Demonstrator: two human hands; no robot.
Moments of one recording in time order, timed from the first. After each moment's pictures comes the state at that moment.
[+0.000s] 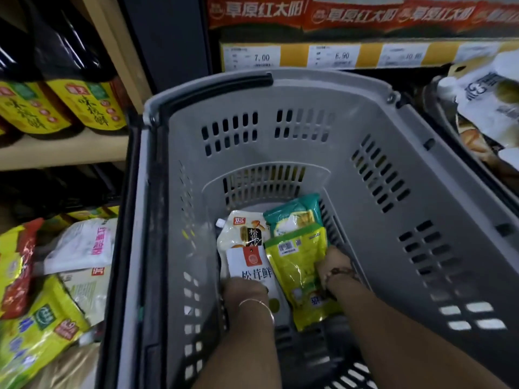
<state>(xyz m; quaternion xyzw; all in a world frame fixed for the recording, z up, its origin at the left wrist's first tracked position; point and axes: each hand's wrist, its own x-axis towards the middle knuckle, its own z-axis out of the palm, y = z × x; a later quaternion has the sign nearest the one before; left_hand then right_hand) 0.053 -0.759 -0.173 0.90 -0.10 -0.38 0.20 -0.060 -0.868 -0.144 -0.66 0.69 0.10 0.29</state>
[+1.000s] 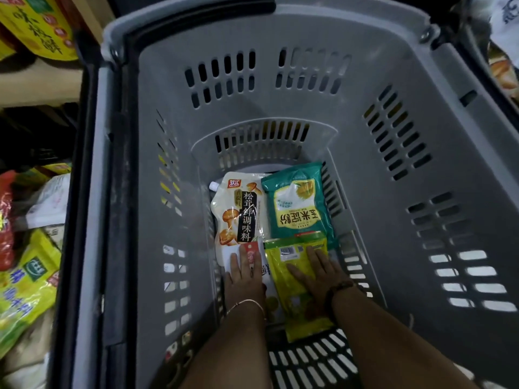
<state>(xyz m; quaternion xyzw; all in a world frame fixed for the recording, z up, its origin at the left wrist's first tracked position) 0.009 -0.677 -0.211 0.81 -0.48 -0.31 -0.10 -0.135 -0.787 -0.194 -0.84 0.29 0.44 0.12</state>
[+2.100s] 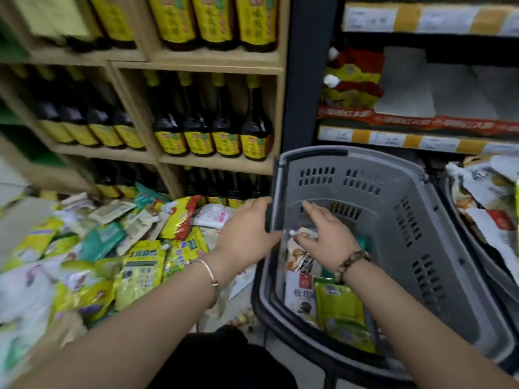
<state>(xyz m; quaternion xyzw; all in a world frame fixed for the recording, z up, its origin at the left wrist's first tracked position) 0.083 -0.572 0.138 0.86 -0.43 -0.08 0.27 -0.032 -0.712 0.112 -0.93 0.25 -0.05 0.25</state>
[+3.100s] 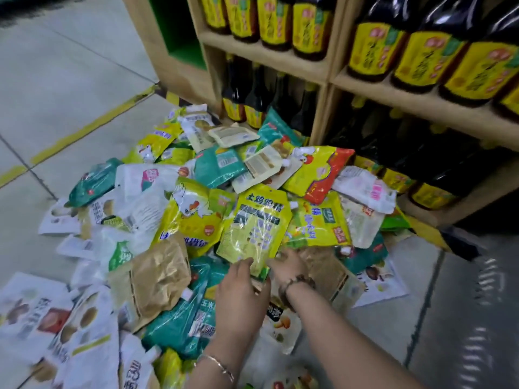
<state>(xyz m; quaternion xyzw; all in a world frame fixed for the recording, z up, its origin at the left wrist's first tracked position) 0.184 -0.322 -0.123 0.96 0.01 -0.11 0.27 0.224 -0.431 -0.173 -0.77 0.36 0.18 0.50</state>
